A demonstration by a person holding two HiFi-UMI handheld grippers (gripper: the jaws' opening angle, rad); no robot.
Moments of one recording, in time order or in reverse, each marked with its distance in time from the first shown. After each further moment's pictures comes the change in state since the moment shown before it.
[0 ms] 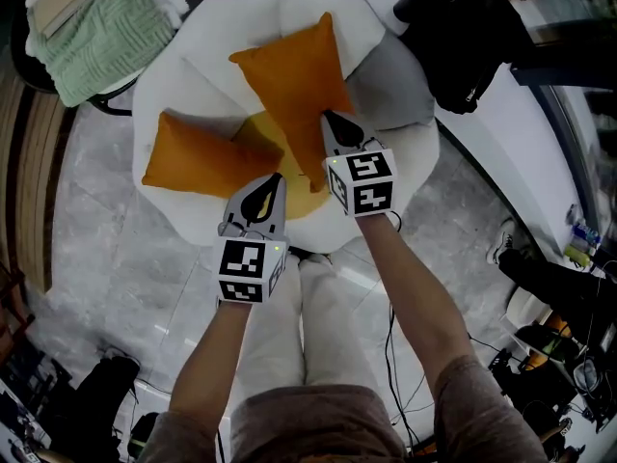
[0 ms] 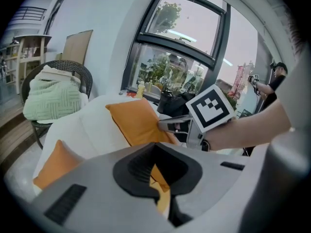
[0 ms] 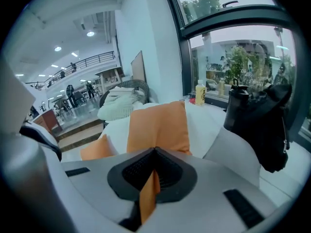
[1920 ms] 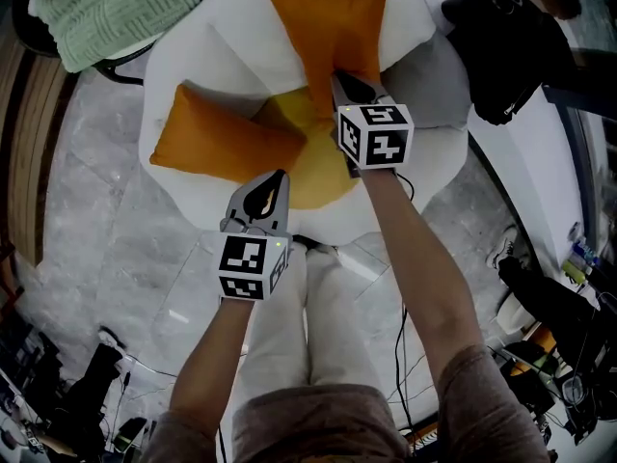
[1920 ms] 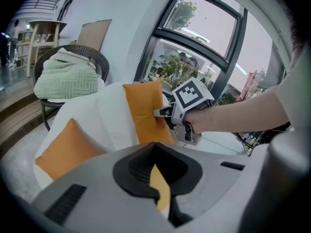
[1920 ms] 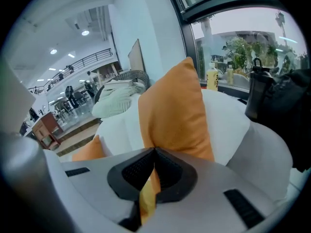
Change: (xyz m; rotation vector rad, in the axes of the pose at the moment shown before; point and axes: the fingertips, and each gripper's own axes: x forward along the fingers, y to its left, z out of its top) left arm -0.003 0.058 -0.045 -0.125 0.045 0.038; right arm 0.097 0.014 0.006 0.052 0.065 0.038
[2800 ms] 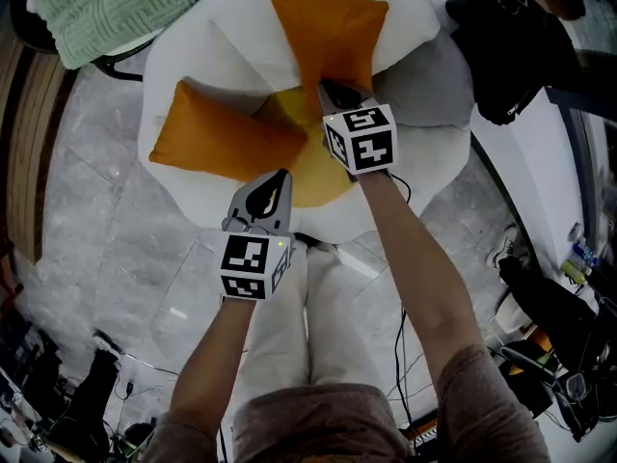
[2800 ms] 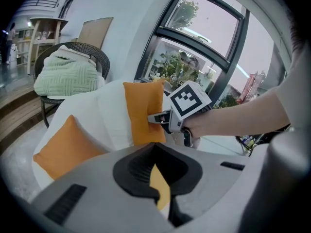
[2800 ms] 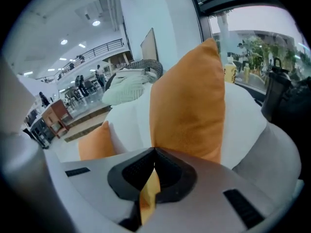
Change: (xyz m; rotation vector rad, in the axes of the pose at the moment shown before) left arm 0.003 0.001 -0.006 -0.016 0.008 -0.006; right arm 0.015 0.028 -0.028 -0.112 0.093 0.080
